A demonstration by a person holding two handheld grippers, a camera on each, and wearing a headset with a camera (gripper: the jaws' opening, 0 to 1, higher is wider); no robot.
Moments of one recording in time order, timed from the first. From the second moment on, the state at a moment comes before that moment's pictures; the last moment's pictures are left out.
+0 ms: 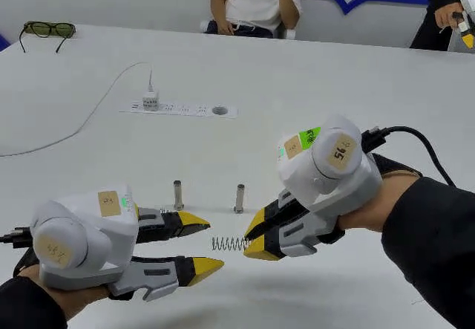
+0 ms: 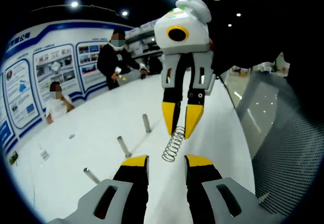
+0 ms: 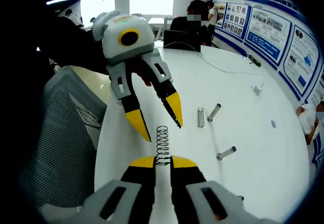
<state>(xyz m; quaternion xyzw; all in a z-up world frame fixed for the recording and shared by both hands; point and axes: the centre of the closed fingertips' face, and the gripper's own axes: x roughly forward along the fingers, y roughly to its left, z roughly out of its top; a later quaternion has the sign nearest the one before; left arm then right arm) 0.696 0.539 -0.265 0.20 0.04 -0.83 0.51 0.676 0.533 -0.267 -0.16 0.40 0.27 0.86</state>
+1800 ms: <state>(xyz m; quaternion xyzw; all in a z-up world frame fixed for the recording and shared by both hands) 0.681 0.532 -0.260 0.16 0.05 -0.85 0.50 0.700 0.562 -0.225 -0.17 0.32 0.28 0.89</state>
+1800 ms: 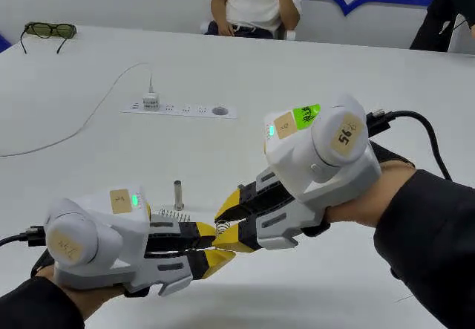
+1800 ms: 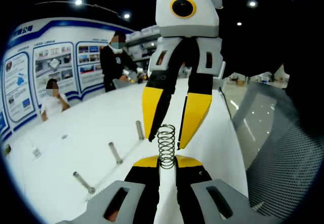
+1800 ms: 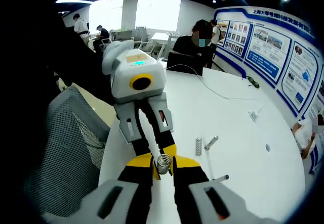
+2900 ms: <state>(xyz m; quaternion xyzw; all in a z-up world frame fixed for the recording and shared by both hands) 0.702 0.537 -0.266 0.16 0.06 -0.83 0.53 0.705 0.541 -0.225 -0.15 0.32 0.25 0.90</state>
